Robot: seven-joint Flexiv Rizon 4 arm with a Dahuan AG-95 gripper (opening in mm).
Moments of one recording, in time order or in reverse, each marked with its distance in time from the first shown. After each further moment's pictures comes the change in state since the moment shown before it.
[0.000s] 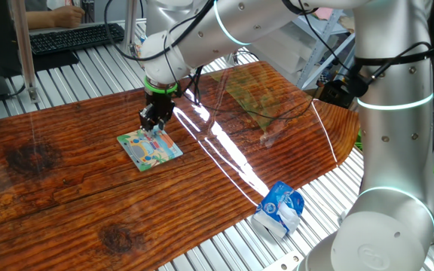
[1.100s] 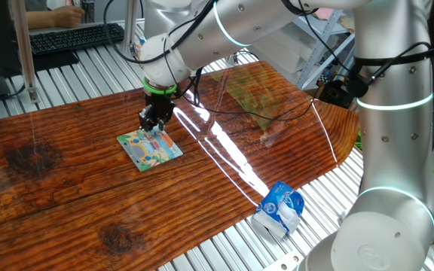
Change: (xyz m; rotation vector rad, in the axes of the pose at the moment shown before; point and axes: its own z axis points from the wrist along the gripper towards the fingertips) arm -0.001 0.000 0.000 0.020 0.014 0.022
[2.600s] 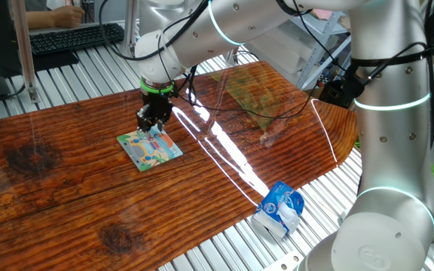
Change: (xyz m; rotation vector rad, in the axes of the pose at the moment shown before) arm 0.000 0.005 0.000 0.001 0.024 0.013
